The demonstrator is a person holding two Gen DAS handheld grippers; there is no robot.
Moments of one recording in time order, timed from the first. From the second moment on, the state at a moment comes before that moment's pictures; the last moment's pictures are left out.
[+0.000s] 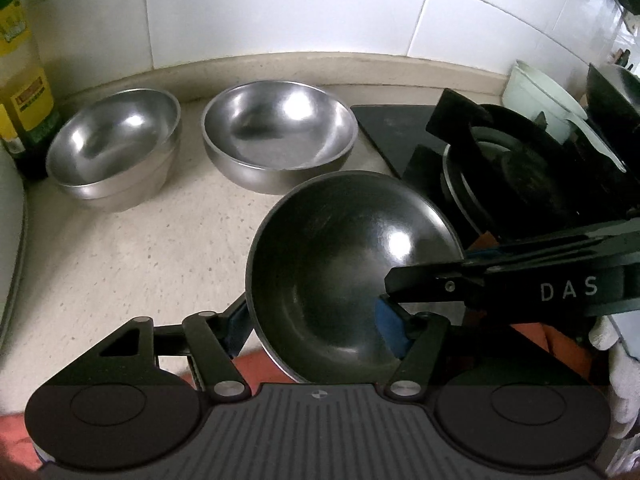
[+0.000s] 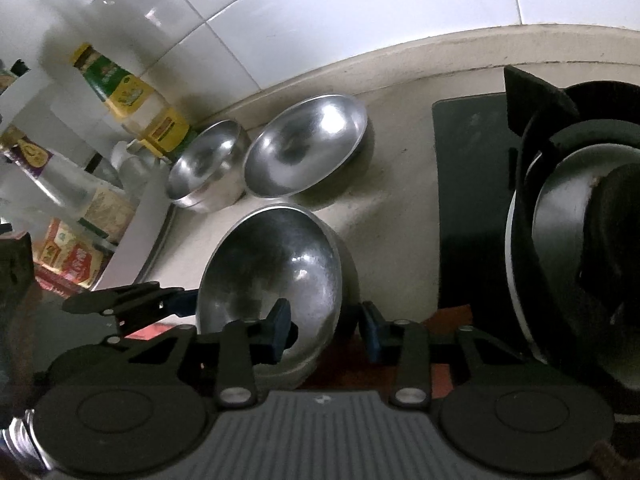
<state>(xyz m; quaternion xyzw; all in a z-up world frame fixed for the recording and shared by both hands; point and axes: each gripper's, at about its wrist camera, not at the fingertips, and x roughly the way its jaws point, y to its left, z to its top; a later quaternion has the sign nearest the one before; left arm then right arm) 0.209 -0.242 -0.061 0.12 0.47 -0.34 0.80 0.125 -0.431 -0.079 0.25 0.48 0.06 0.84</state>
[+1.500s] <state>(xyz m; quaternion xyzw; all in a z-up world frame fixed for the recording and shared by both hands) 0.192 -0.195 -0.030 0.10 0.48 -0.30 0.82 0.087 -0.450 -0.047 0.24 0.51 0.05 0.82</state>
